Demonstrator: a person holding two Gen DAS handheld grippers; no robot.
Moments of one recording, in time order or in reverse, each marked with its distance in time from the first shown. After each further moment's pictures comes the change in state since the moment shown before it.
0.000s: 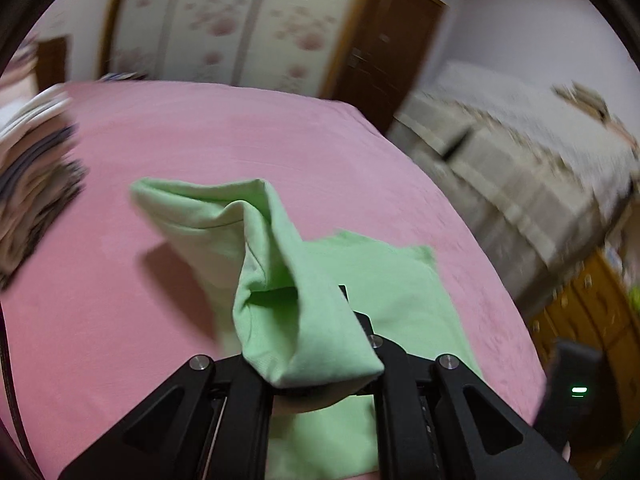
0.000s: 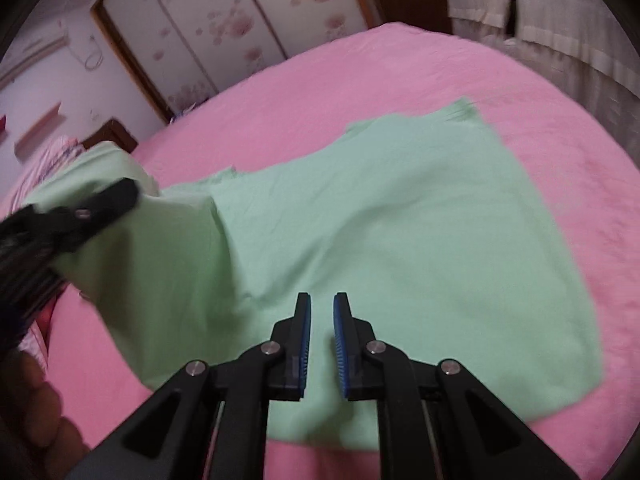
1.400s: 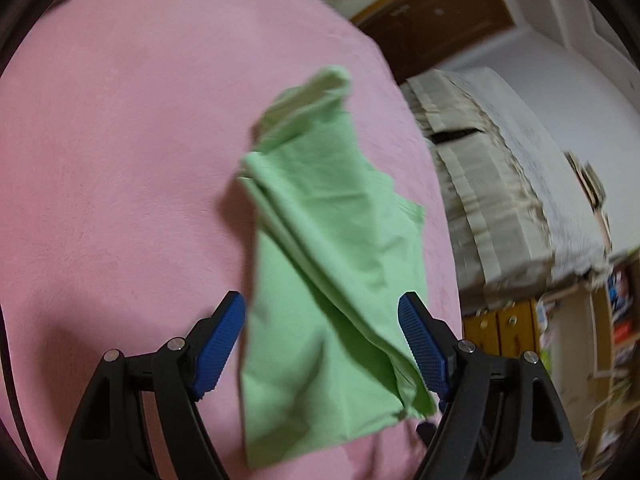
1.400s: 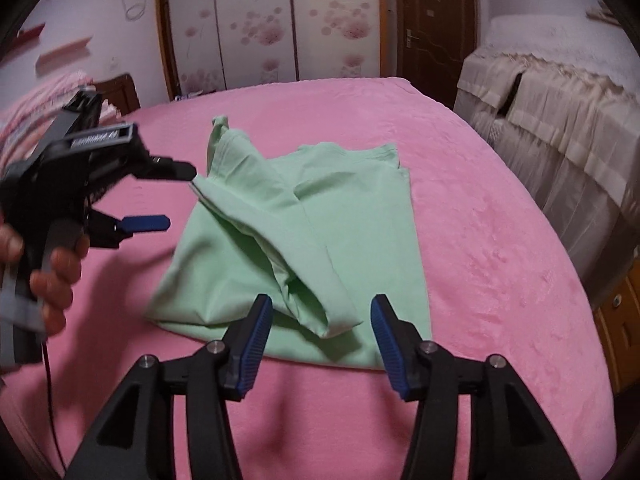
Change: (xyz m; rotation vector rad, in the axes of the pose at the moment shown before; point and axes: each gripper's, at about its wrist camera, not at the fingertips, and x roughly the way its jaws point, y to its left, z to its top) left arm 0.078 0.086 -0.039 -0.494 0.276 -0.258; right arm -0.065 -0.034 -0.044 -0.336 -0.101 -0.171
